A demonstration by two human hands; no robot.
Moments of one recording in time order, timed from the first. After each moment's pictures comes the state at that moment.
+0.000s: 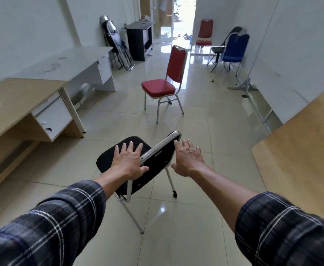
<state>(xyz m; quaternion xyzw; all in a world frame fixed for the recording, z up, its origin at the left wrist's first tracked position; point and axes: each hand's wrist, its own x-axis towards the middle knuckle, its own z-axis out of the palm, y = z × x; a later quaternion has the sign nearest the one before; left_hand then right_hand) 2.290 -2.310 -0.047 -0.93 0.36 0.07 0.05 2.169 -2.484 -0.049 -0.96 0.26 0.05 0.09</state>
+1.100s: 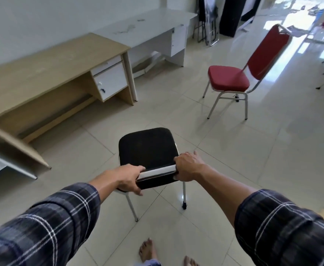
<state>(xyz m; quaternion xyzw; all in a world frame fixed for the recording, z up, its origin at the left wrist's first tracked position) 2.350 -2.399 -0.099 -0.92 0.18 0.35 -0.01 2.345 -2.637 -0.109 -0.97 -0.14 0.20 0.02</state>
